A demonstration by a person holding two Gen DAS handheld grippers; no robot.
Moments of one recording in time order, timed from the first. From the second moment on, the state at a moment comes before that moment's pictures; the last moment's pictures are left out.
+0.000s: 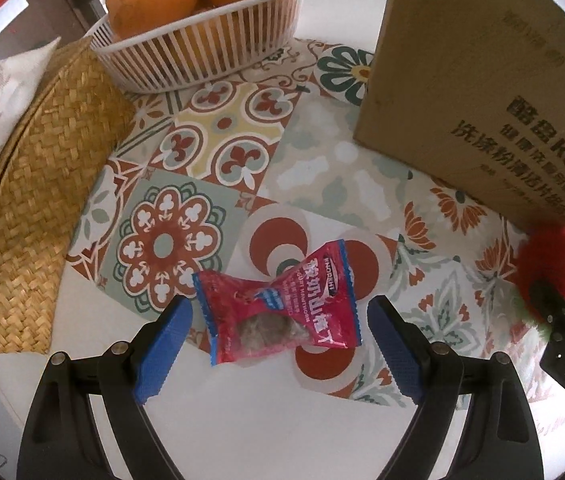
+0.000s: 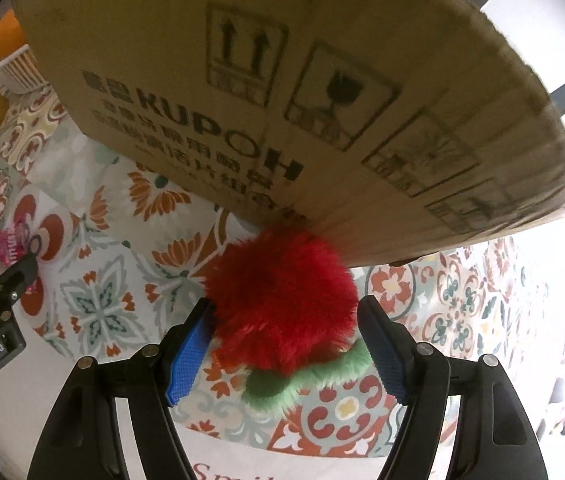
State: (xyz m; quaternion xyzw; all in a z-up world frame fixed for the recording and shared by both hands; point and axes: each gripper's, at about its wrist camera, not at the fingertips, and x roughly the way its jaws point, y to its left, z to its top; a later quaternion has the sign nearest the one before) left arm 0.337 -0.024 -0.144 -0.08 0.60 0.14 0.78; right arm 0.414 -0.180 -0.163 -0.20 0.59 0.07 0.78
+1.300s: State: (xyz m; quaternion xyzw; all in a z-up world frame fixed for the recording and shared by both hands) left arm 0.302 -0.030 -0.141 -0.07 0.55 -0.02 0.83; right arm 0.340 -0.192 -0.139 -0.11 0.50 0.04 0.86
